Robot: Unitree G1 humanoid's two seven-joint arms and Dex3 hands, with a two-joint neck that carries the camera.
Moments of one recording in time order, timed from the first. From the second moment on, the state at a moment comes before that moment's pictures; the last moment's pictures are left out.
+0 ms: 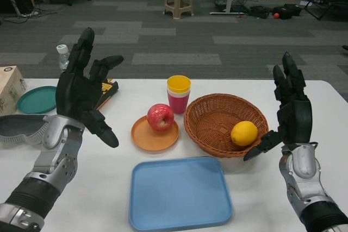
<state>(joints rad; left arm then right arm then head) -0.36 0.32 -0.12 0.34 -0.71 -0.58 -0.23 -0.32 -0.43 0.20 0.58 0.42 -0.90 -0.17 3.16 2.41</state>
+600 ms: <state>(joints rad) -0.36 0.32 -0.13 0.31 -0.71 -0.58 -0.23 -0.31 -0.43 0.18 0.54 0.42 -0.90 -0.17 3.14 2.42</state>
